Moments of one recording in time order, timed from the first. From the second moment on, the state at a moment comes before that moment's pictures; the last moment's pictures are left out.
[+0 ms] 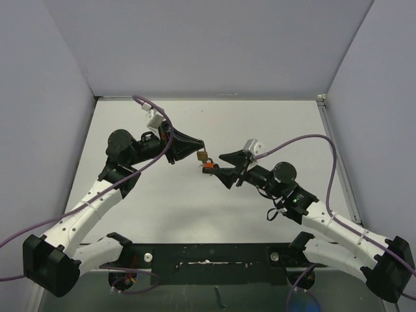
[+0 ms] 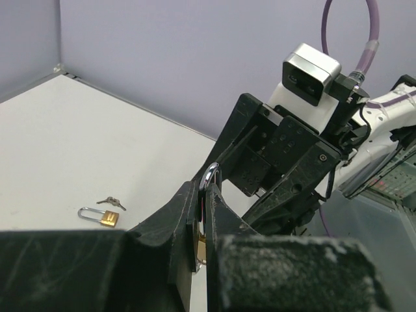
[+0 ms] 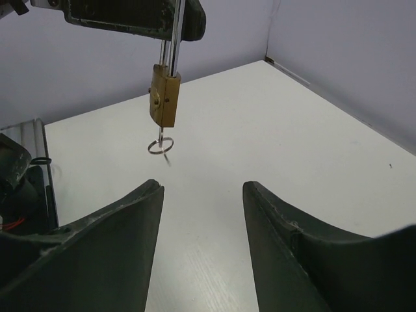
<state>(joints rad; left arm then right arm) -0.48 1.08 0.89 0.44 0.78 -0.55 0.78 0.89 0.61 0.37 -0.27 0.05</state>
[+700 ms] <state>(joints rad) -0.48 1.08 0.86 0.44 0.81 -0.58 0.82 1.02 0.64 0.56 -0.34 0.07</state>
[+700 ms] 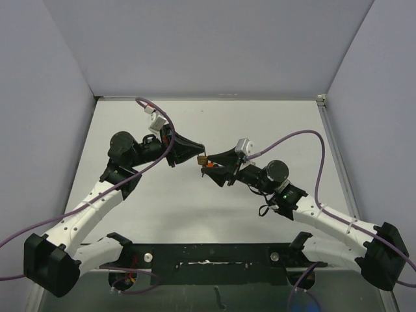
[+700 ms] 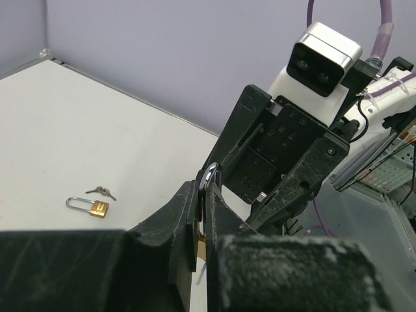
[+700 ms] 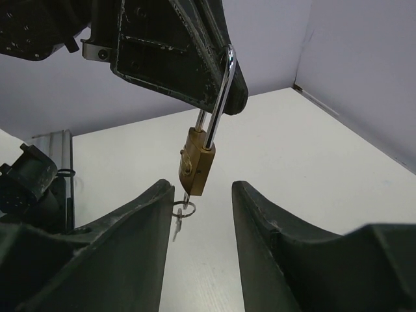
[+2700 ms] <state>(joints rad) -0.33 1.11 0.51 0.16 0.22 -0.49 0.90 1.46 0.87 0.39 -0.12 0.08</state>
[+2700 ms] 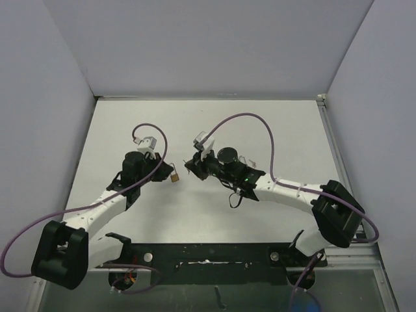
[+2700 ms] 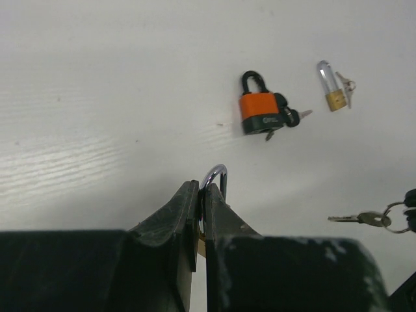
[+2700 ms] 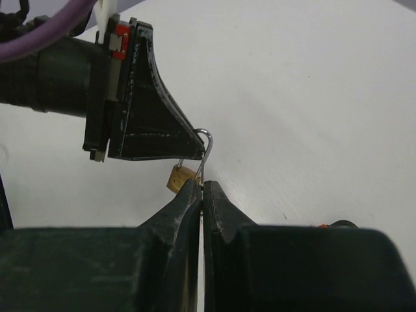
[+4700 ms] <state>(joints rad) -0.25 1.49 0.45 0.60 0.16 -0.43 0.79 2.13 1.26 0.34 -0.30 0.21</state>
